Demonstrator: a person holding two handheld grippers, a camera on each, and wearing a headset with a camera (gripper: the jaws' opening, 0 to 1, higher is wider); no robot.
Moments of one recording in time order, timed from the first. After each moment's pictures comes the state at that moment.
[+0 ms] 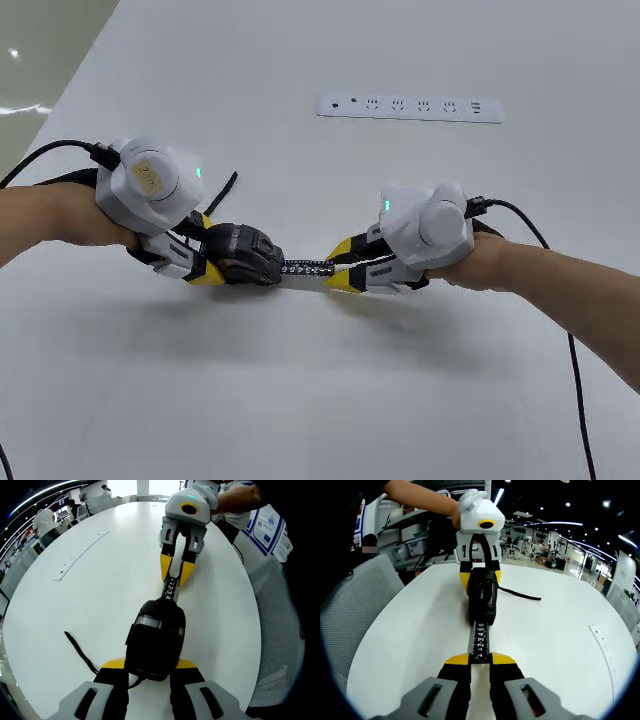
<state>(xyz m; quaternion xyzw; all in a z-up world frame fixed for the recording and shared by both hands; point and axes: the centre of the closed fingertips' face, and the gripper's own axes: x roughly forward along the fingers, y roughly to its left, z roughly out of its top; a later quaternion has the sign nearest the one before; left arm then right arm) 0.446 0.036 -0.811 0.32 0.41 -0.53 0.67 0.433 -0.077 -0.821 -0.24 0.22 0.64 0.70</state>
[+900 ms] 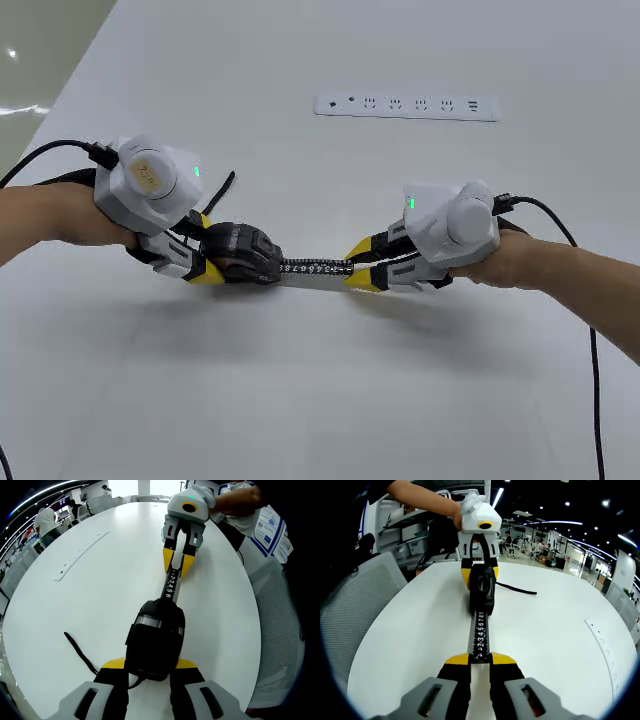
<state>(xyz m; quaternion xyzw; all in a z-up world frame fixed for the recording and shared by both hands) 0.445 0.033 -0.811 0.32 0.41 -0.53 0.67 0.432 -0.103 -0.819 -0.24 0.22 0.64 0.69</state>
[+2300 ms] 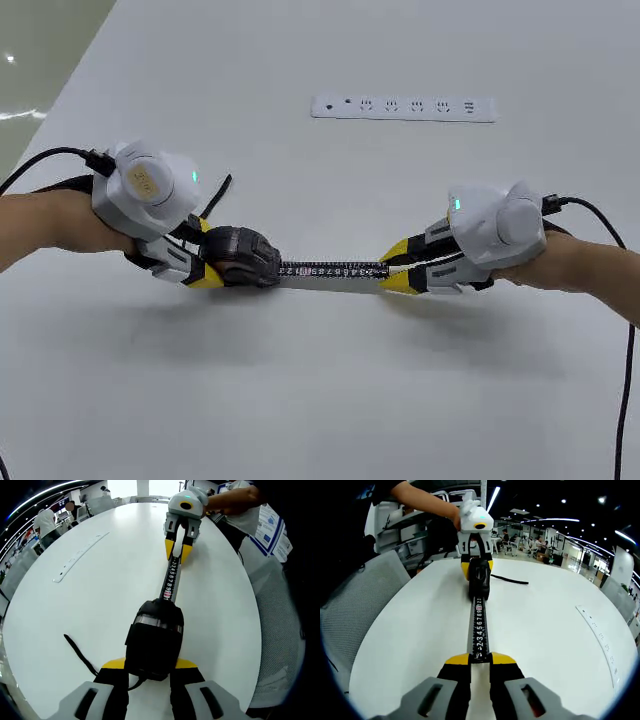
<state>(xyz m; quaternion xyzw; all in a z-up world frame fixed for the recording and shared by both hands) 0.444 0.033 -0.813 0.32 0.41 -0.53 0.67 0.426 -0.143 -0.819 -0.24 0.23 0.63 0.70</state>
